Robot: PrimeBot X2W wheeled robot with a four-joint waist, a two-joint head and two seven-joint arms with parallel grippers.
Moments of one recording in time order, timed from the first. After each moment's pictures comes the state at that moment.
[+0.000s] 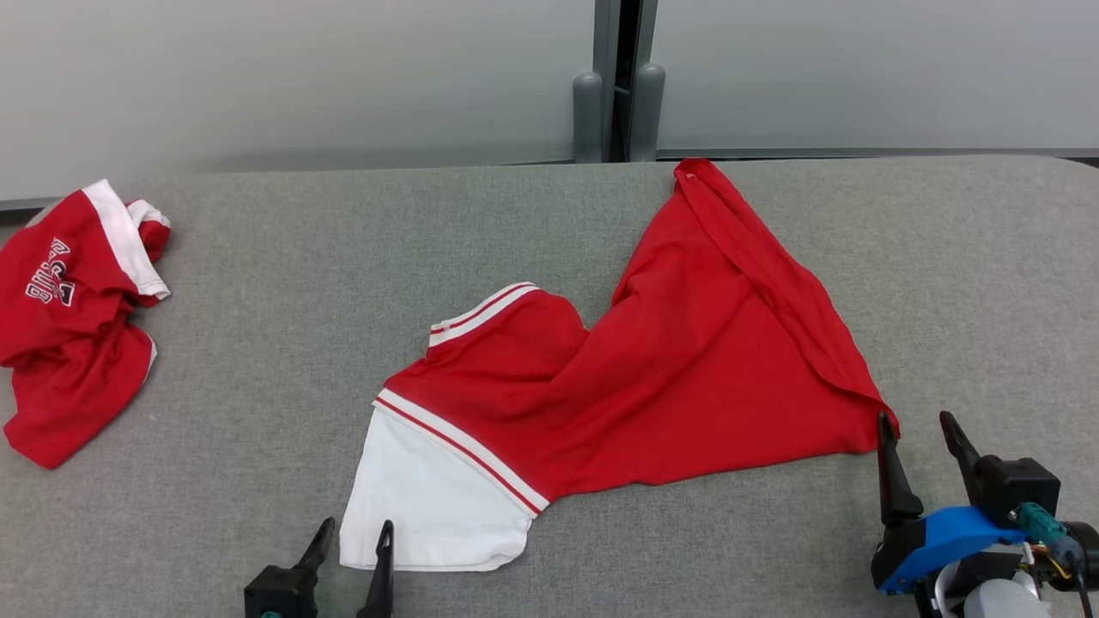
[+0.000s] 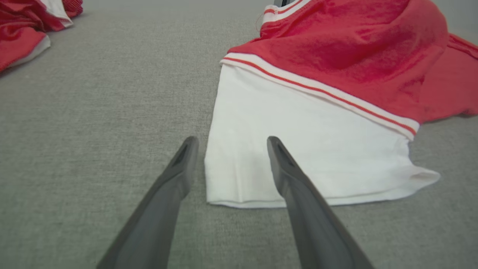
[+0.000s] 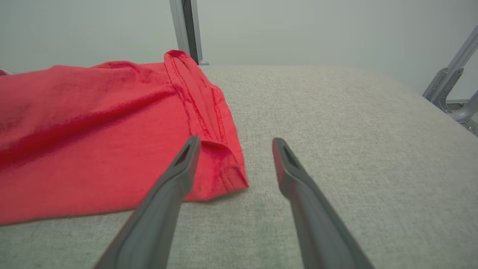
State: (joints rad) left arm -0.10 0.05 -0.16 0.54 -0.15 -0.04 -0.26; right arm -0.21 -0.10 -0.15 0.54 -0.01 0.13 -0.26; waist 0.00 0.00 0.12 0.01
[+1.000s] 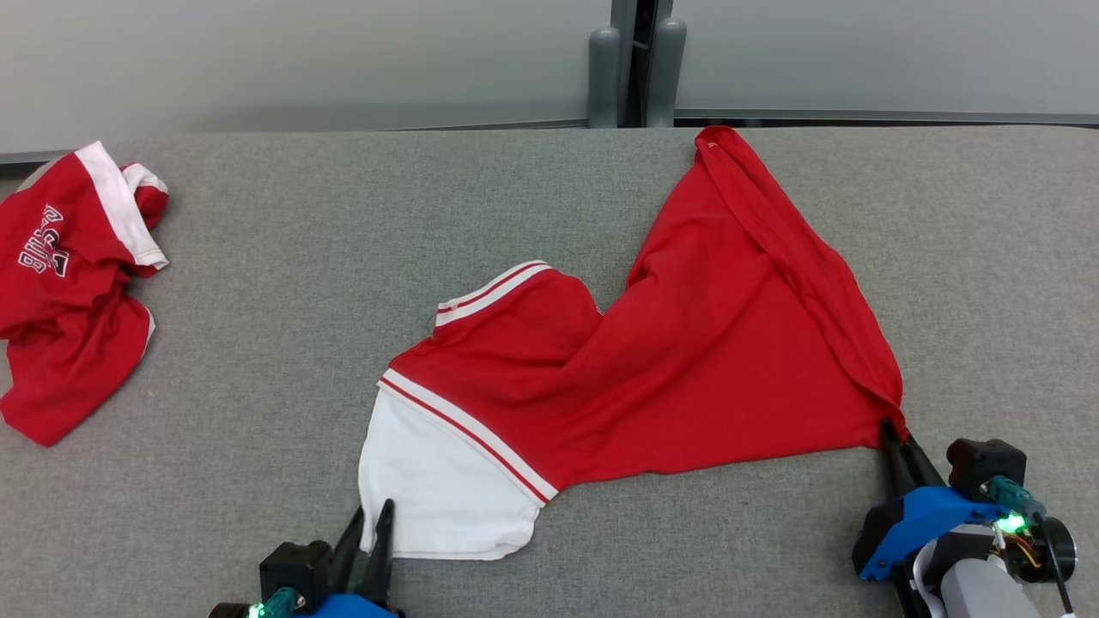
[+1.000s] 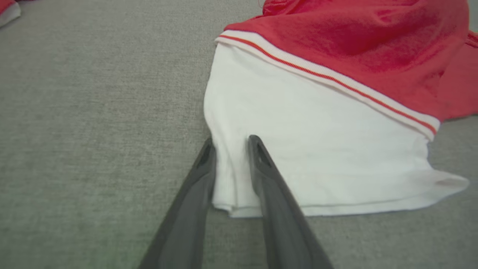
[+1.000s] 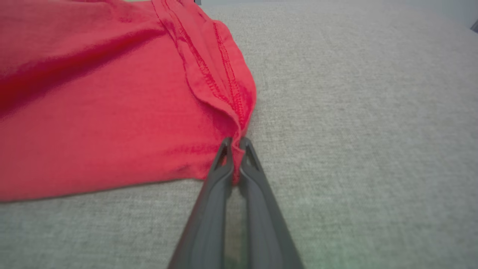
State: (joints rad) left arm -0.18 0.05 -0.25 0.63 -0.23 -0.03 -0.27; right arm -0.37 -0.11 -0.15 0.85 0.00 0.13 -0.27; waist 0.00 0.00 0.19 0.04
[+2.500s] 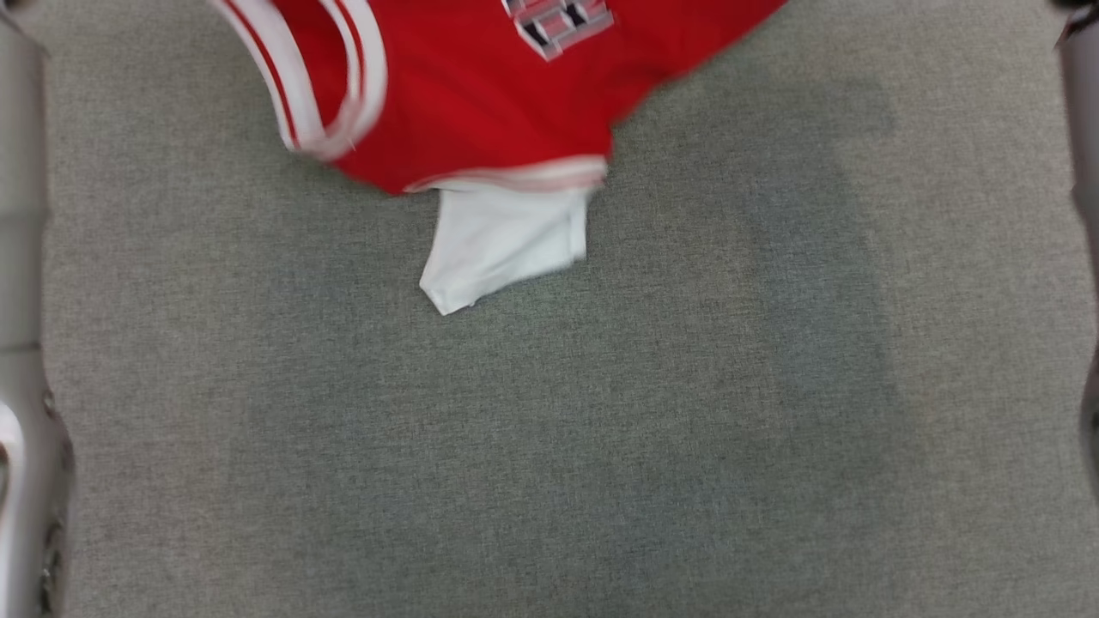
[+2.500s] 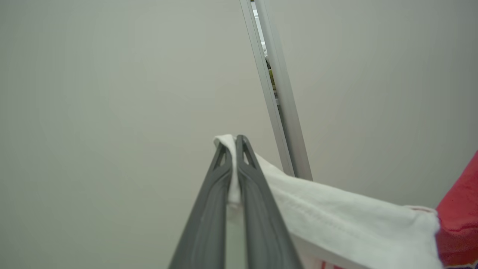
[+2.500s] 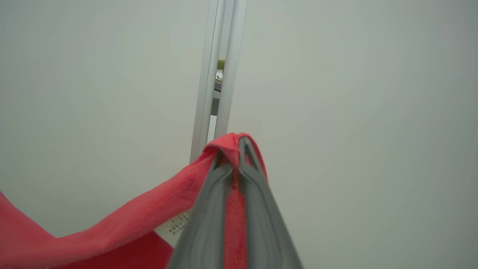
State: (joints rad) left arm -1.40 0.23 -0.21 0.67 -0.11 -0.12 -0.26; right arm -1.36 -0.23 0.14 0.71 0.12 0.13 -0.26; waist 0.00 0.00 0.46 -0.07
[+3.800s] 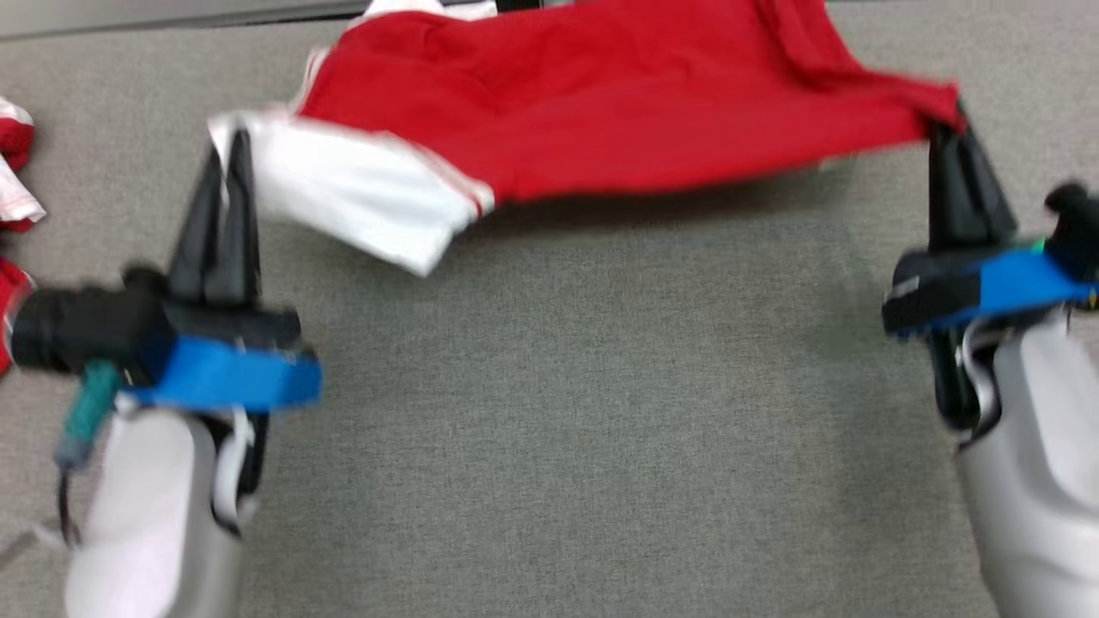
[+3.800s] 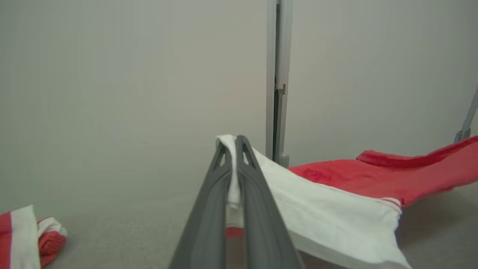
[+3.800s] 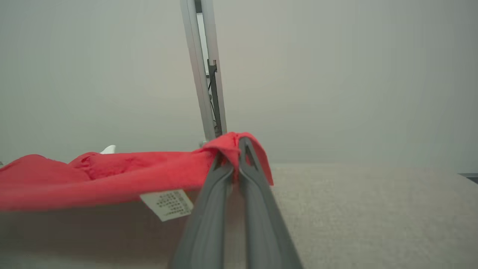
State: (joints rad) left arm -0.59 0.20 -0.16 0.21 -0.19 -0.01 -0.26; right arm -0.68 -0.23 0.04 0.47 0.23 0.13 -0.26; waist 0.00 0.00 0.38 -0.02
